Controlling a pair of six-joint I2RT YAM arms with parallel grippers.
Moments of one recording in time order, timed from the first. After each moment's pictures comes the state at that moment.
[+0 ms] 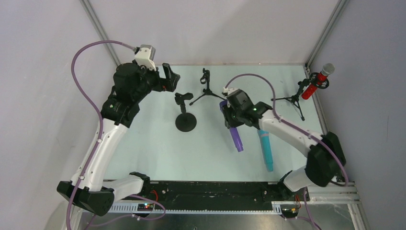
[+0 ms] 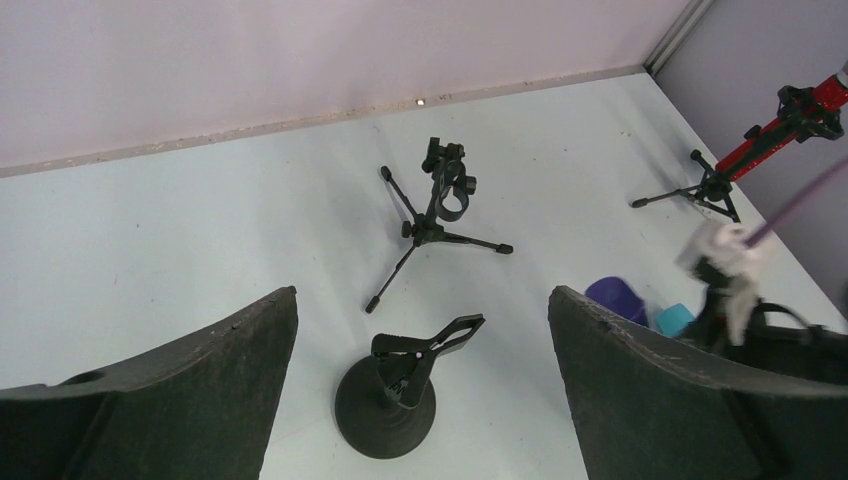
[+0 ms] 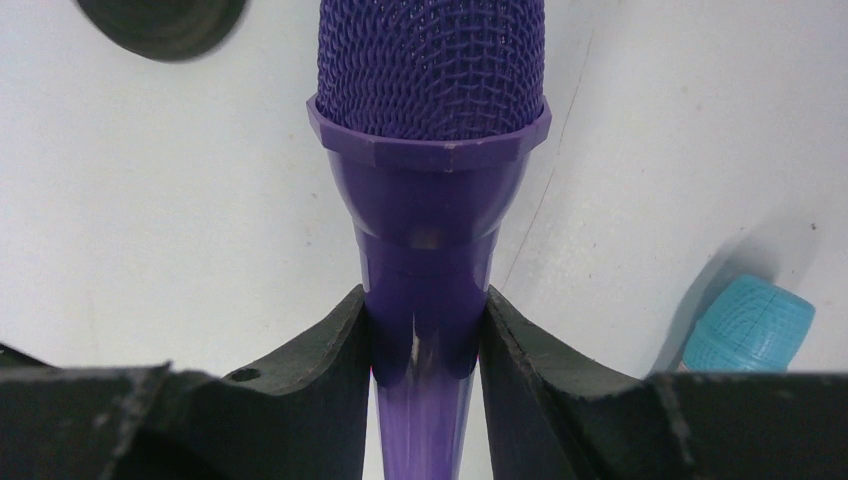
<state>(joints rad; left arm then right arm) -0.32 1.14 1.37 -0.43 0.10 -0.16 0.70 1.43 1.15 -0.58 0.09 0.28</state>
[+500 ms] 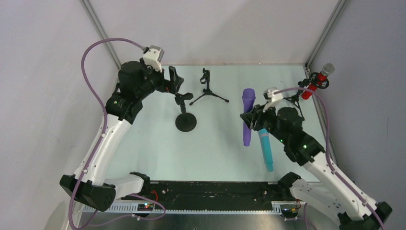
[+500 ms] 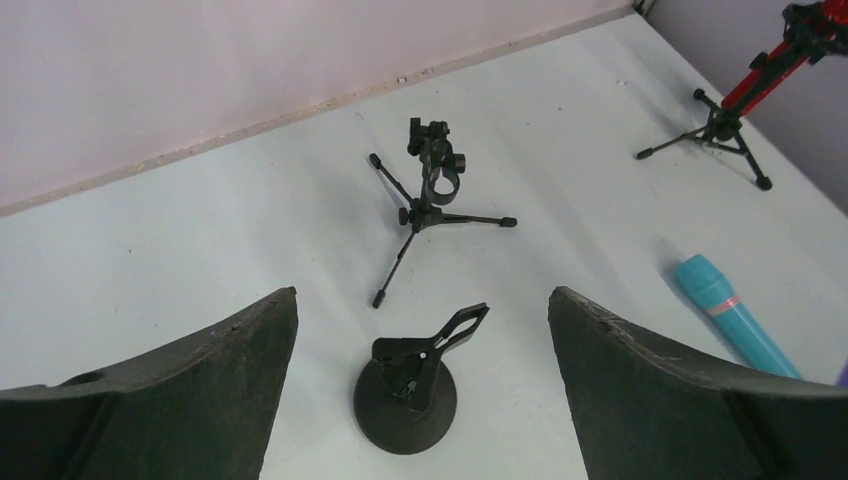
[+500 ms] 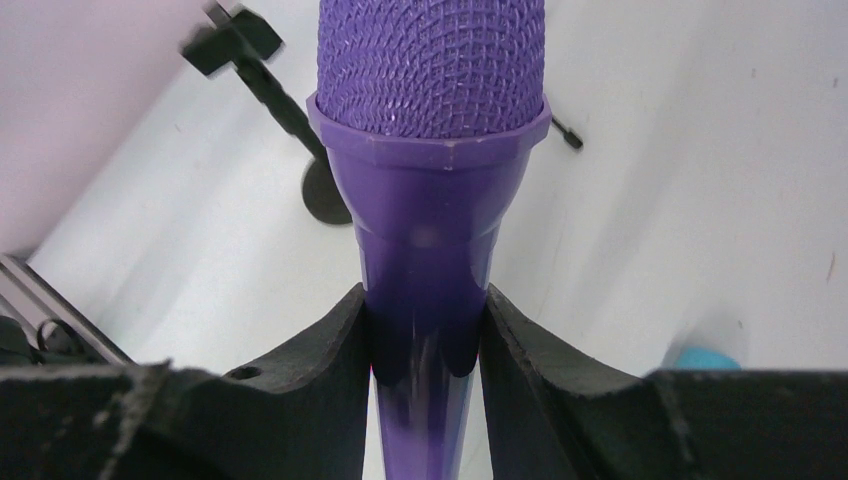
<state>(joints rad) -0.32 1.18 1.37 -0.43 0.19 -0.07 0.62 0.80 0.85 -0.31 0.01 0.28</state>
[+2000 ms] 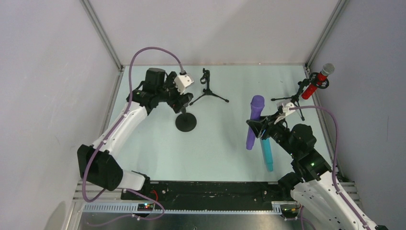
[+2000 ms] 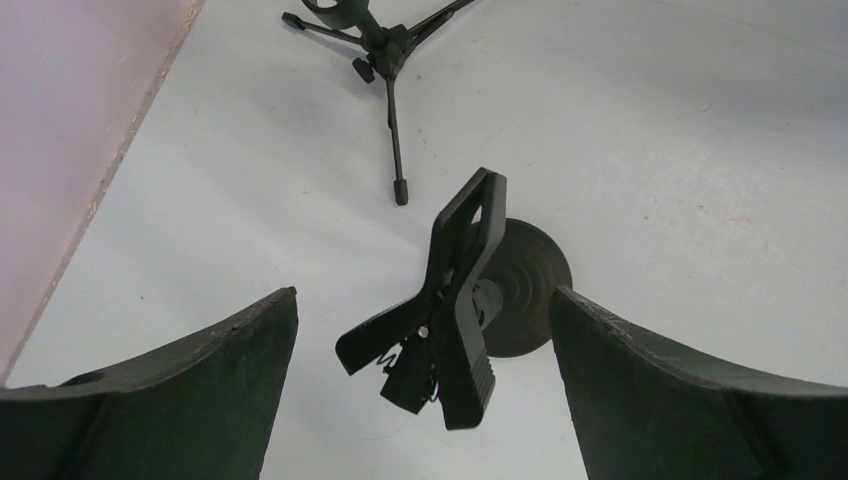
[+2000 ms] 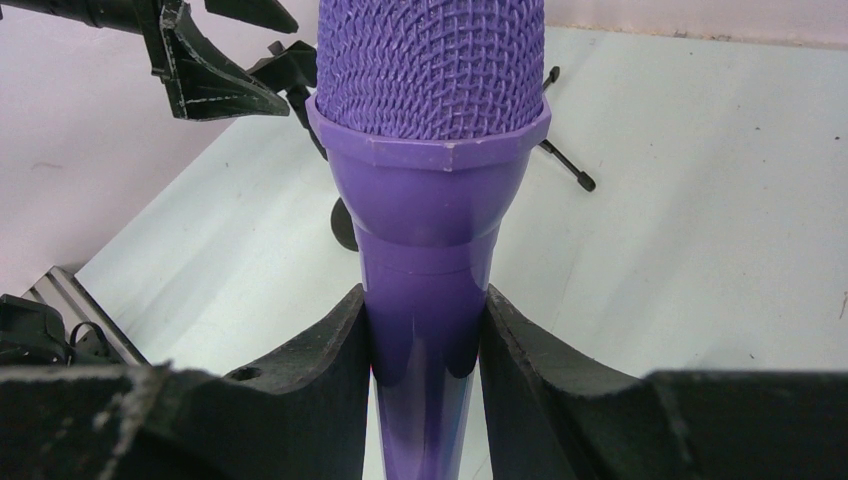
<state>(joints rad) -0.35 1.40 1.27 -0.55 0.35 0.61 0.53 0.51 0.62 -0.17 -0.11 0.28</state>
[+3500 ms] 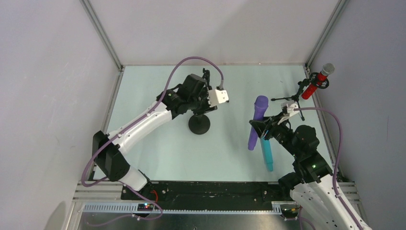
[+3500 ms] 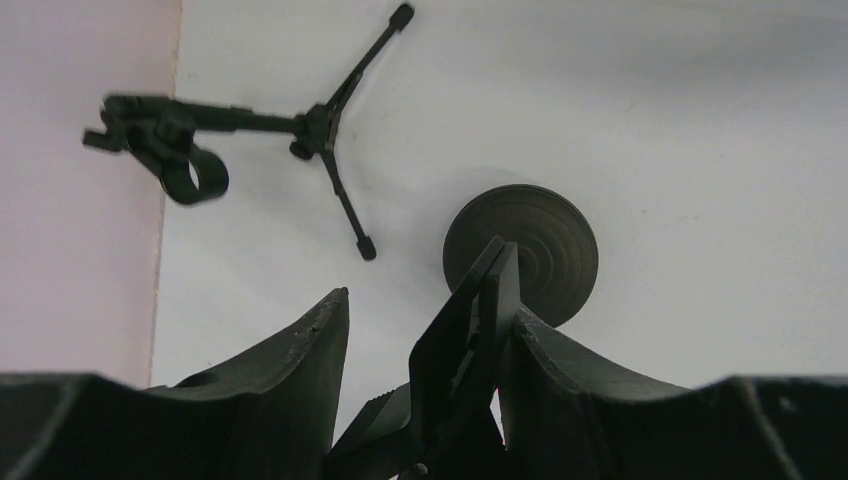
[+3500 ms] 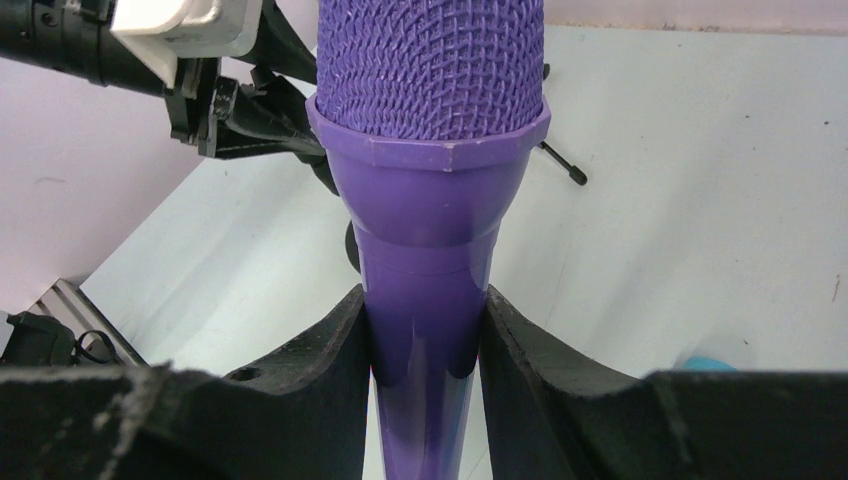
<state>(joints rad) -0.71 1.53 1.43 -0.67 0.04 0.68 0.46 0.48 0.60 -0.18 -0.17 0.31</state>
